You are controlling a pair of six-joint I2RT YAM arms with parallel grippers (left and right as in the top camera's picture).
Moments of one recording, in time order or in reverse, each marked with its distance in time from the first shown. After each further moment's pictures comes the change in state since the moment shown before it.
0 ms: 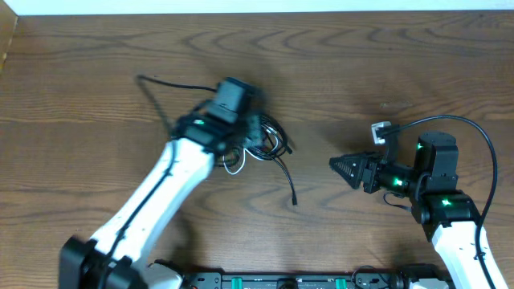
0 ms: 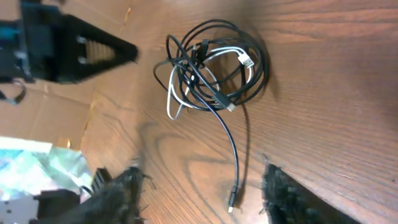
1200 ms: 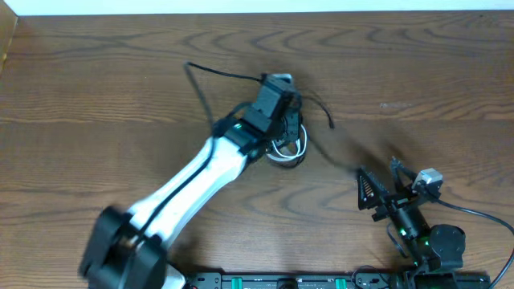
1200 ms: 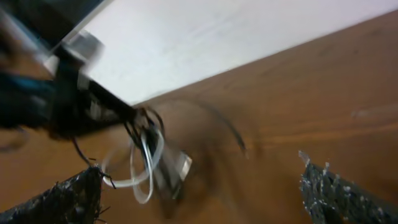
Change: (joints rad) left arm -0.190 0.110 -0.007 0.356 -0.025 0.056; right arm -0.001 -0.977 -0.540 0.232 0.496 0.207
